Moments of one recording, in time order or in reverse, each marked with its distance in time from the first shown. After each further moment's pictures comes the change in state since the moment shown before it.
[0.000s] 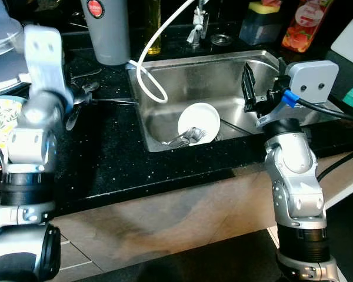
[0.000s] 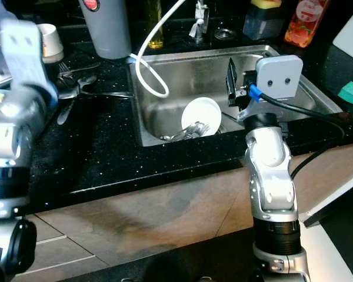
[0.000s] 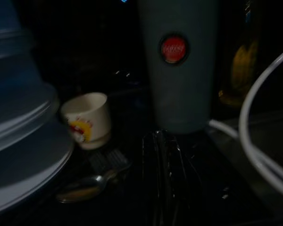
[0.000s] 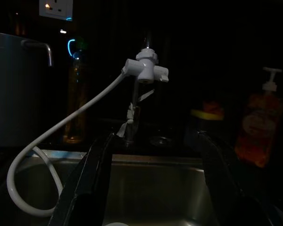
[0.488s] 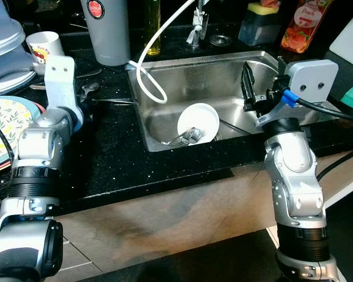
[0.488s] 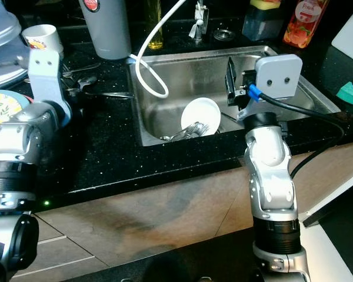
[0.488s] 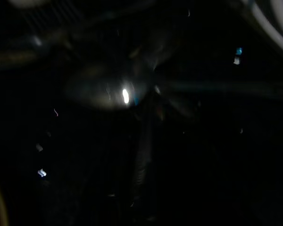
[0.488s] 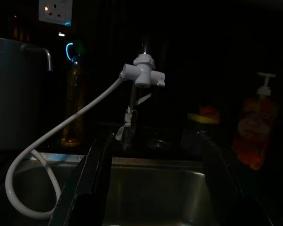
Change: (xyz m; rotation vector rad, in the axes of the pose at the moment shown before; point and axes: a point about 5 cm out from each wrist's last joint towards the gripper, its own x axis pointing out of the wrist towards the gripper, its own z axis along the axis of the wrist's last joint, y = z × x) left arm 0.004 -0.003 -0.093 -0.096 0.492 -0.101; right arm 0.001 0.000 0.001 -0.002 -0.009 0.000
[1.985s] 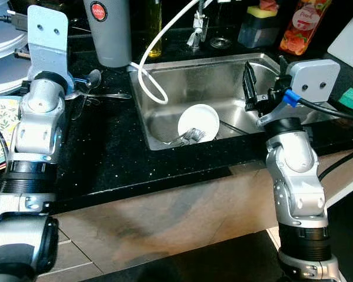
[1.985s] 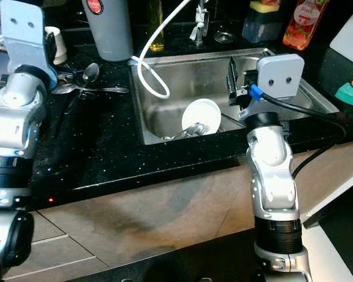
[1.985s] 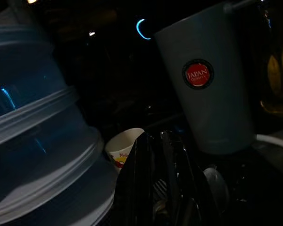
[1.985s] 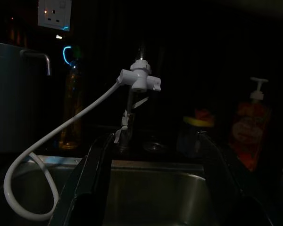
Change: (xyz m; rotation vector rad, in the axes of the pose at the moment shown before) left arm -0.035 -0.004 0.082 0.375 -0.586 0.253; right arm 0.000 -0.003 0.000 -0.007 0.000 -0.005
